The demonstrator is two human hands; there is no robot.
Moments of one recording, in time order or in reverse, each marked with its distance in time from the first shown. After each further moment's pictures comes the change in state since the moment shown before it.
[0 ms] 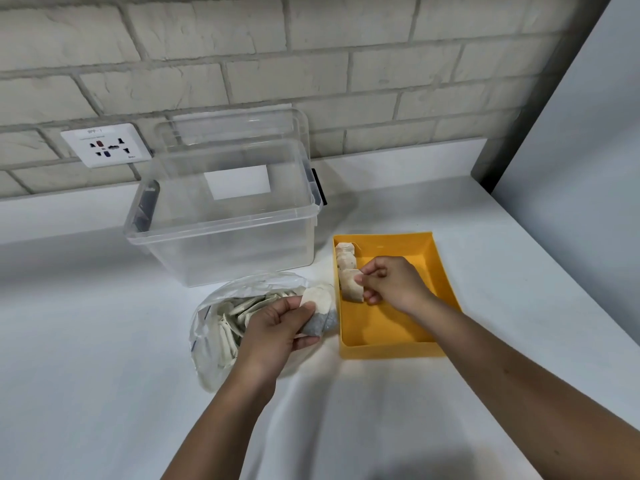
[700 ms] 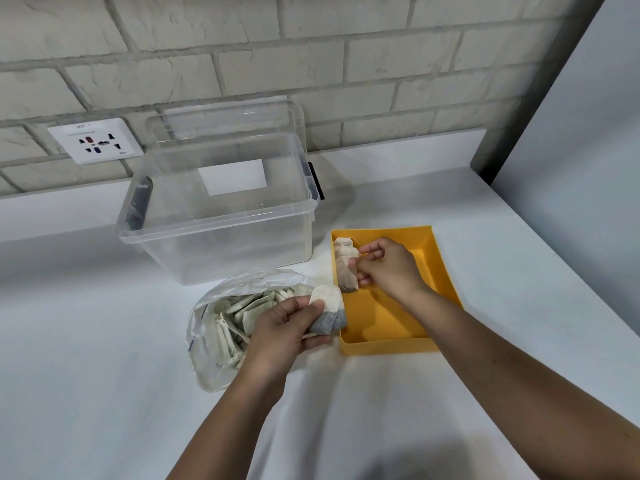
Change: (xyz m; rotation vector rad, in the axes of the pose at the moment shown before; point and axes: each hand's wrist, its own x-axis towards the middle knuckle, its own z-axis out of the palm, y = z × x) left_hand -0.001 -0.003 0.011 -0.030 -0.022 -0.038; right_hand 0.007 -0.008 0.008 0.103 0.142 -0.004
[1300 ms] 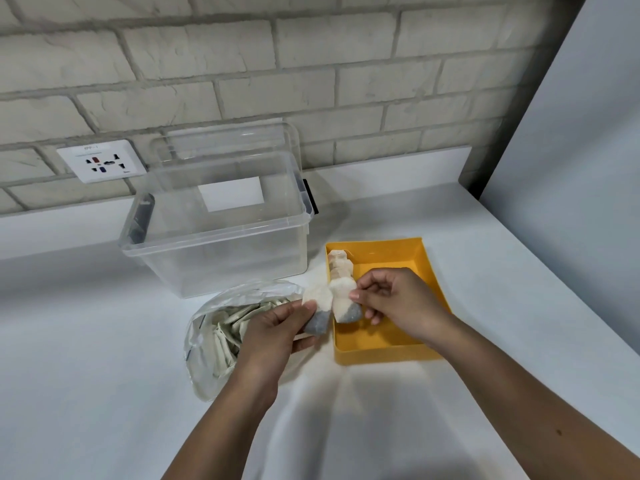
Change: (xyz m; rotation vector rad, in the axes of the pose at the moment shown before) left_hand -0.010 0.014 0.003 0.000 0.038 0.058; right_hand -0.059 -0.019 -0.030 0.016 -0.245 -0.110
